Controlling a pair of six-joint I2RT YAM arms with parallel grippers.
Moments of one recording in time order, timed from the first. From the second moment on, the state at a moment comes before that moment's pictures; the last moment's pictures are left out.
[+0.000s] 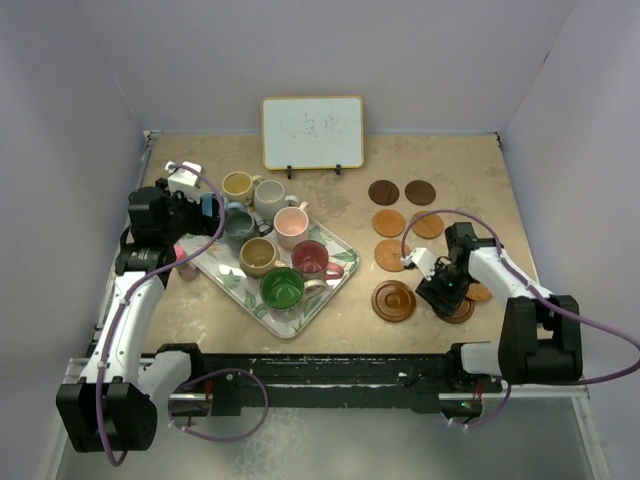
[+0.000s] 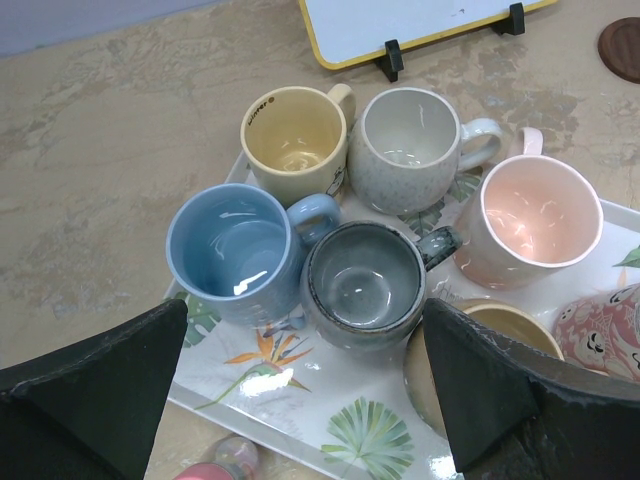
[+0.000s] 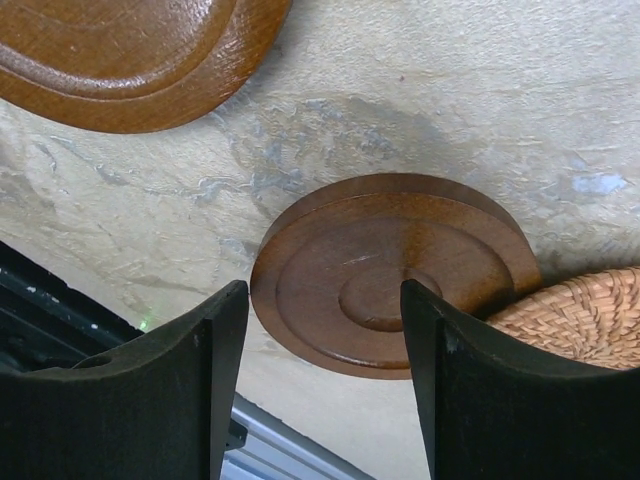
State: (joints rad) left arm 0.03 0.97 0.82 -0.23 0.30 0.15; right arm 0.03 1.31 0.69 -0.90 -0.15 -0.92
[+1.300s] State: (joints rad) left arm 0.03 0.97 0.82 -0.23 0.30 0.15; right arm 0.07 1.33 0.84 -1.01 -0.26 -0.87
